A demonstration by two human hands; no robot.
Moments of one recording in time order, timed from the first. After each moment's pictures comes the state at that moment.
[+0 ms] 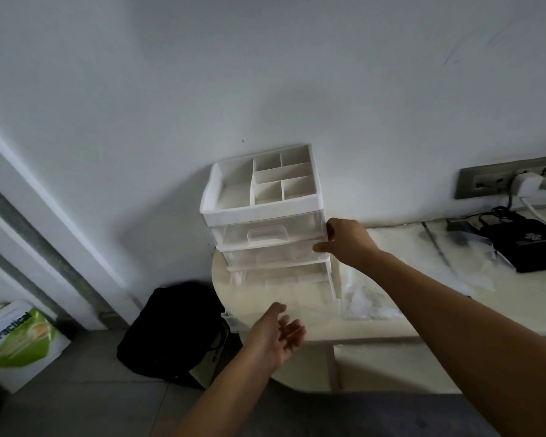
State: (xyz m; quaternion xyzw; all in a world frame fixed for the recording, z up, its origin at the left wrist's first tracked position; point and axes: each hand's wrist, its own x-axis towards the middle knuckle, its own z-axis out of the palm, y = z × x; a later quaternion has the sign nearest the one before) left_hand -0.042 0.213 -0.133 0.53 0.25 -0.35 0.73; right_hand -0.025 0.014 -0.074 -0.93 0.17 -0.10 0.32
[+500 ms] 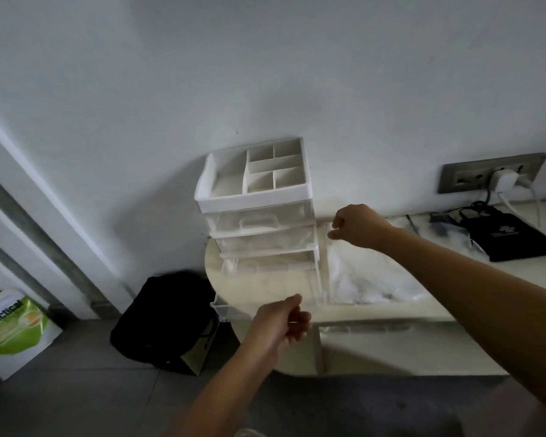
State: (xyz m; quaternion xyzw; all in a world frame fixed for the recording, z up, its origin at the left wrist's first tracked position) left_hand -0.087 0.217 -0.111 0.67 0.07 -0.34 0.66; right_hand -0.052 -0.011 -0.055 -0.97 0.14 -0.05 0.21
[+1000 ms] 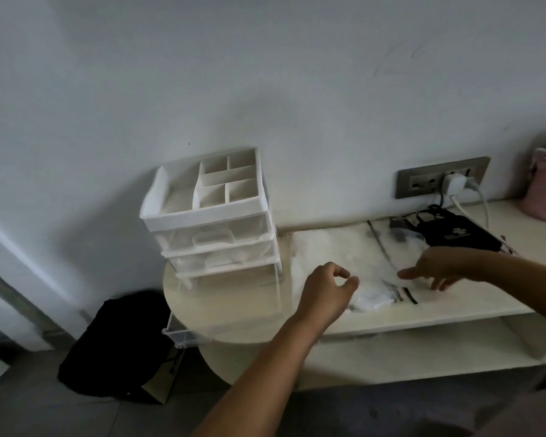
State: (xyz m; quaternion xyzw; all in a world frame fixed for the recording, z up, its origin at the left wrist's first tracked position) left_hand -0.093 0.067 -0.111 0.85 -0.30 -0.18 0.41; right_hand -0.165 -0.163 -0.103 -0.86 0.37 0.17 0.31
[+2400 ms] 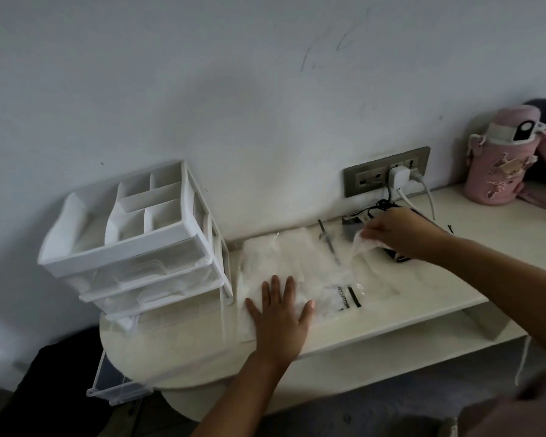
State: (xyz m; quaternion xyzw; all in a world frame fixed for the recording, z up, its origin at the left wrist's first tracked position) left_hand -0.069 0.034 -0.194 0.93 -0.36 -0.04 0.10; right_hand -0.173 -0.191 -0.071 -0.96 0.20 -0.07 0.19
